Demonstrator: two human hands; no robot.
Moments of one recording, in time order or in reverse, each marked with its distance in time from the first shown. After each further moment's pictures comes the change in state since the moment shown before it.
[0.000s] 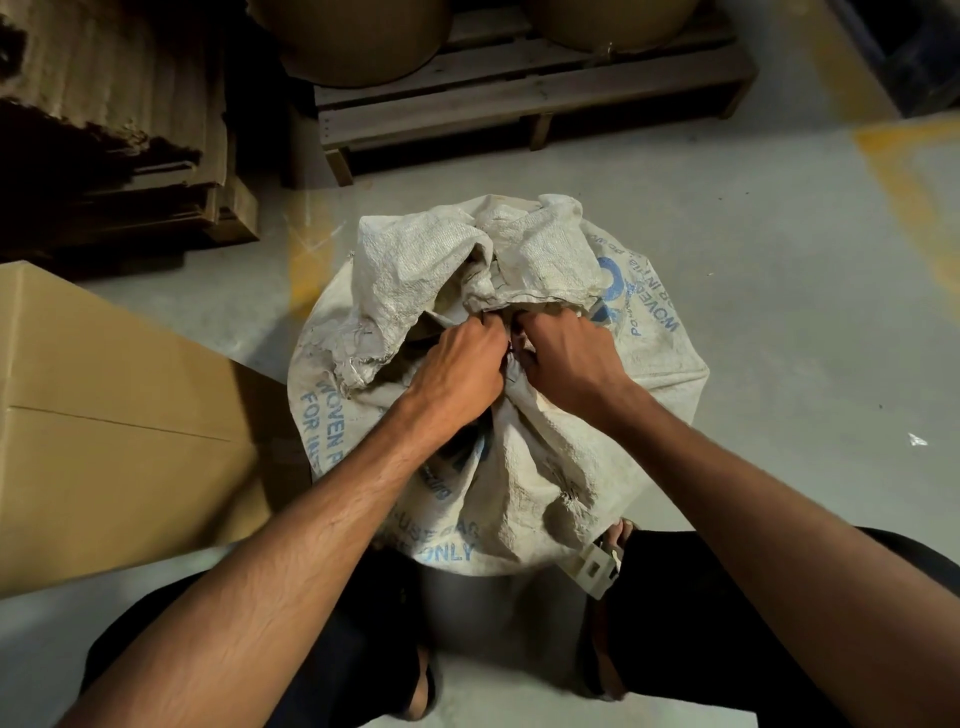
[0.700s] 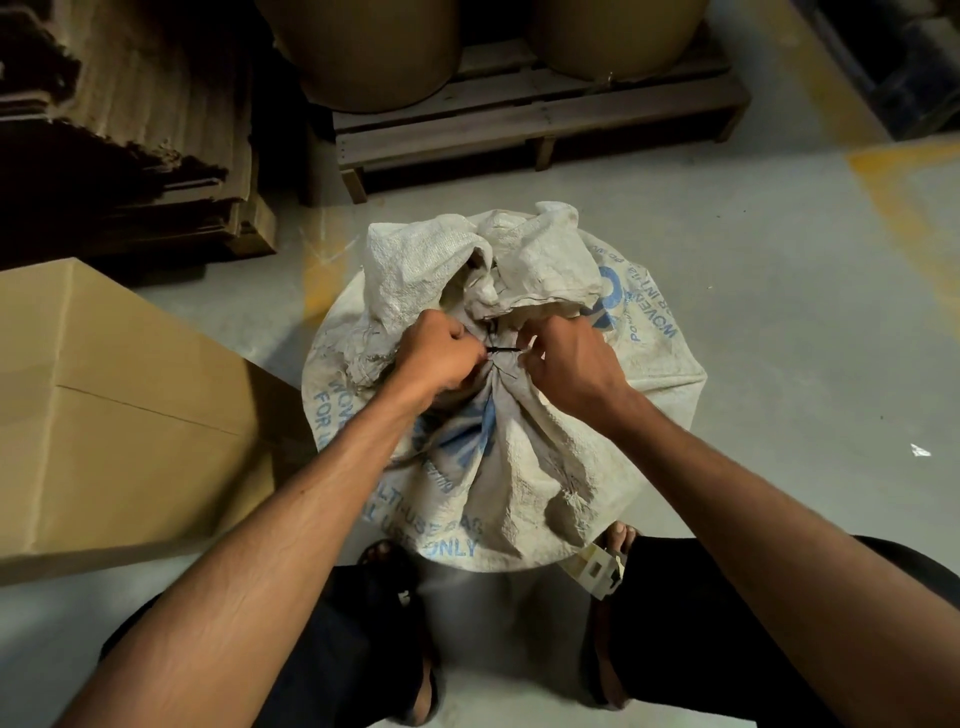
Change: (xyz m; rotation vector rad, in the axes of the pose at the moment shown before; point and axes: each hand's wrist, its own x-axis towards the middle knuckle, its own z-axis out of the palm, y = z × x) left_hand 0.000 -0.024 -0.005 -0.718 -0.012 -0.587; right_hand -0.017 -0.012 -0.012 0.231 -0.008 0.135
